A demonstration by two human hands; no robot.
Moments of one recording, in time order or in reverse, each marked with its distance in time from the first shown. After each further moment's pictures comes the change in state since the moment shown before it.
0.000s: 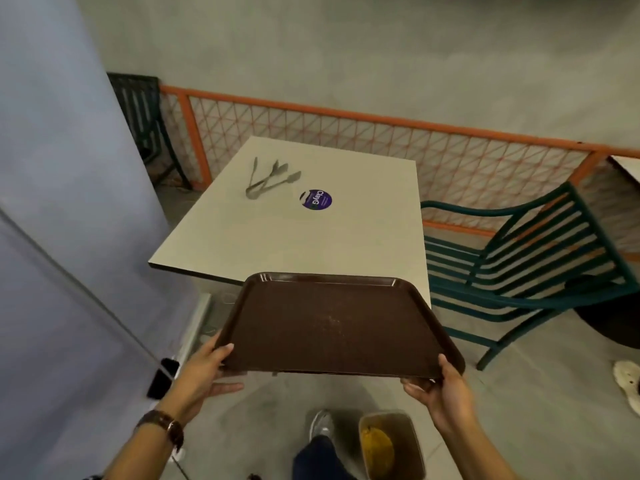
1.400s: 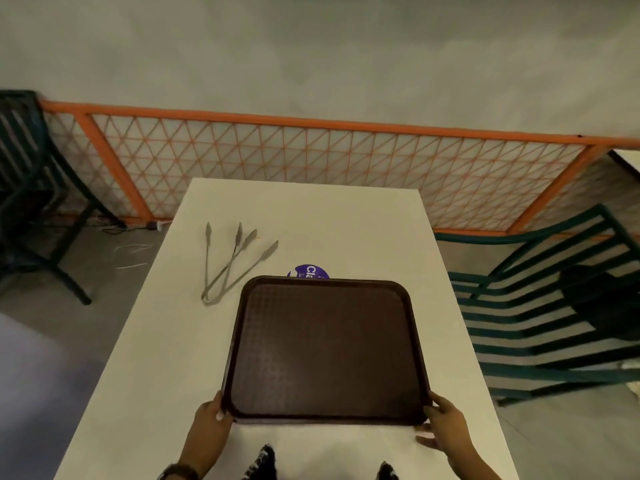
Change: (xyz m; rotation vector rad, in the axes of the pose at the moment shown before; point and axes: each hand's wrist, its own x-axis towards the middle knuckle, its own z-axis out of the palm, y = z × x) left_hand 0.382 0.142 0.008 0.747 -0.019 0.025; right_hand 0.285 -0.060 0.203 -0.569 0.280 0.187
